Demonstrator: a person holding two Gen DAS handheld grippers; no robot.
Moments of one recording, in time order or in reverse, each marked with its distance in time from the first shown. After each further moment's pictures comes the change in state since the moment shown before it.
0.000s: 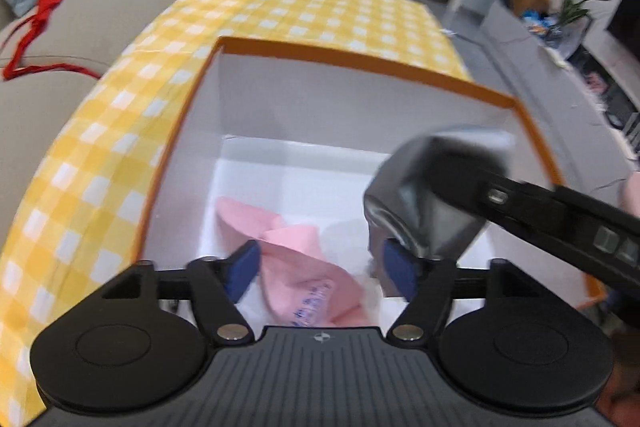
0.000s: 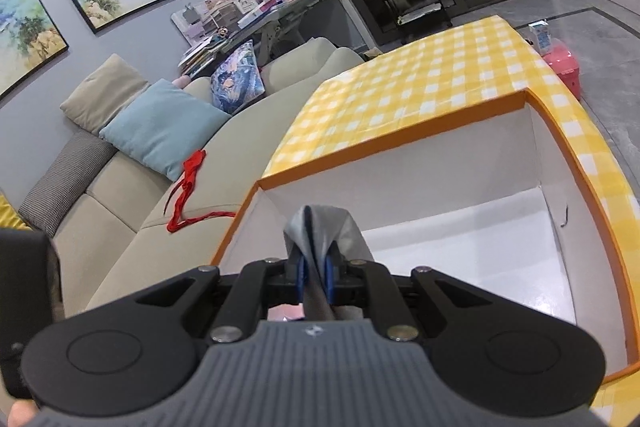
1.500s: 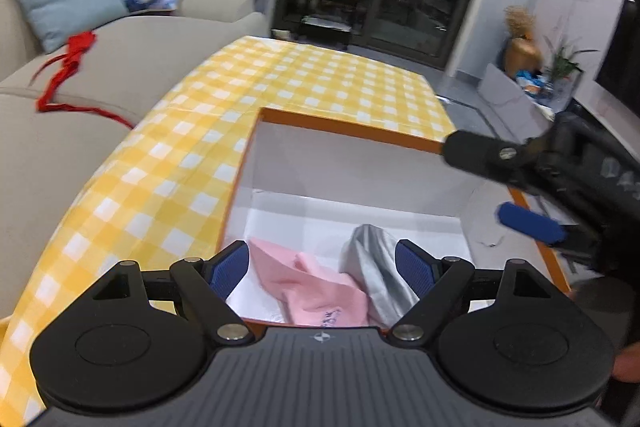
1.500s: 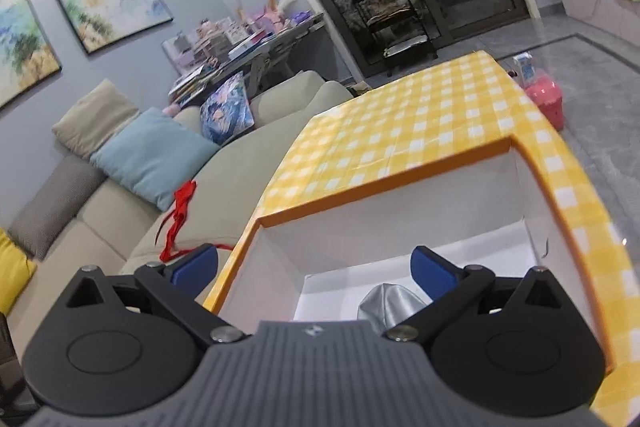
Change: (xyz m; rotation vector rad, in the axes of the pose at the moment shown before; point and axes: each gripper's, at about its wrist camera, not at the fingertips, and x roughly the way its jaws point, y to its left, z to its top) left arm -0.052 0.015 -0.017 -0.039 -0.223 0.035; right arm -0.026 0.020 0.012 -0.023 -0.095 -0.054
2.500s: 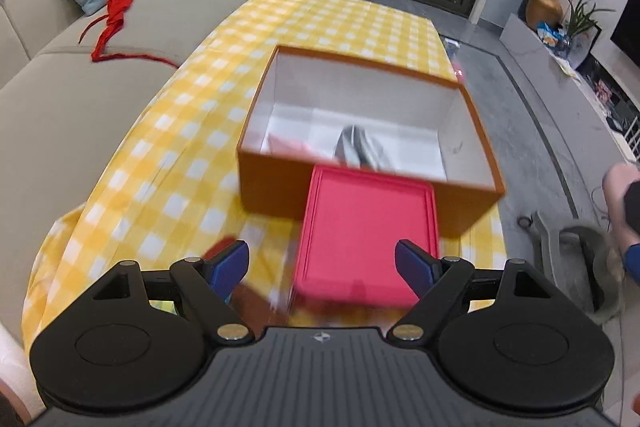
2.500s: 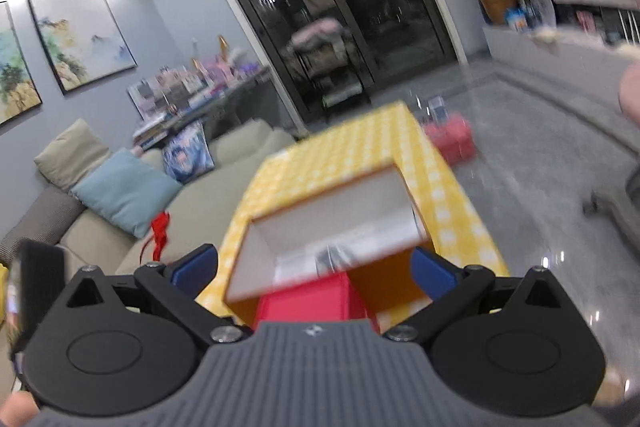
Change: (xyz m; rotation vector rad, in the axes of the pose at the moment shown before) left arm -0.125 -0.039 -0.045 0.007 0.201 0.085; right arm -0.239 0.048 -0.074 0.077 -0.132 -0.203
